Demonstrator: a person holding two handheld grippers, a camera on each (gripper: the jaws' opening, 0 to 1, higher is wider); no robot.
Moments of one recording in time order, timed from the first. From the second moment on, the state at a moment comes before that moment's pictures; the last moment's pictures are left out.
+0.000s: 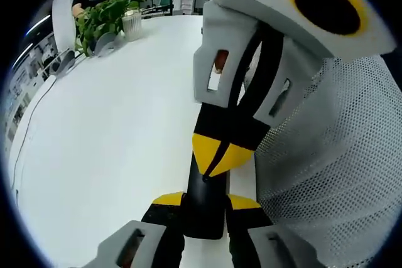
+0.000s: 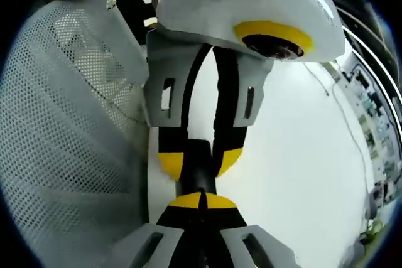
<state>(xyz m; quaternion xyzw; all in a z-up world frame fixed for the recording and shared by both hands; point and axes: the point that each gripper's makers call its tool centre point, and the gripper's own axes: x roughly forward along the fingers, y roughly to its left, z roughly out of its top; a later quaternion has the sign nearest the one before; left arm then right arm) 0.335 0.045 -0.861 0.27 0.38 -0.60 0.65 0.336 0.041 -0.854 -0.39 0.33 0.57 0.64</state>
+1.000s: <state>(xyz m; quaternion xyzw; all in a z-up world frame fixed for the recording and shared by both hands) 0.337 0.046 -0.862 0.28 0.38 -0.60 0.65 0.336 0.042 -0.852 -0.39 0.30 0.60 0.63</state>
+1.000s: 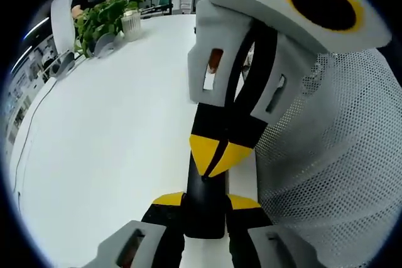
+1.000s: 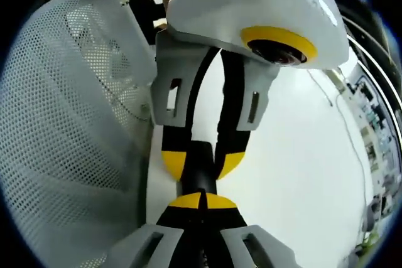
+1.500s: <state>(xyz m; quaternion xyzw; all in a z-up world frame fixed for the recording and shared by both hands) 0.337 0.046 -0.862 0.29 0.38 -0.60 0.65 0.334 0.045 -0.851 -0.38 0.30 0.61 0.63</state>
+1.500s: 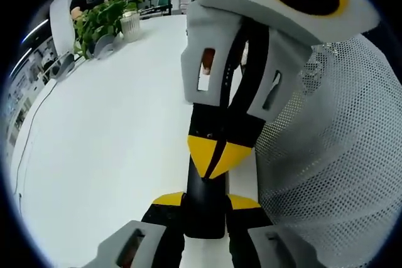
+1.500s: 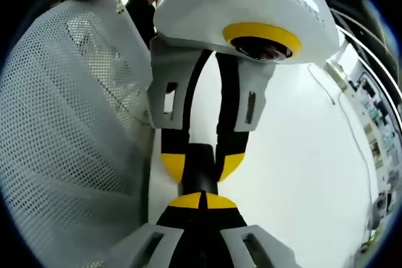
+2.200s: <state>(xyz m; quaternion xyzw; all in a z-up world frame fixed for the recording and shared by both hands) 0.336 0.045 -0.863 0.30 0.37 -0.60 0.65 0.334 0.048 -0.853 -0.38 0.30 0.60 0.63</state>
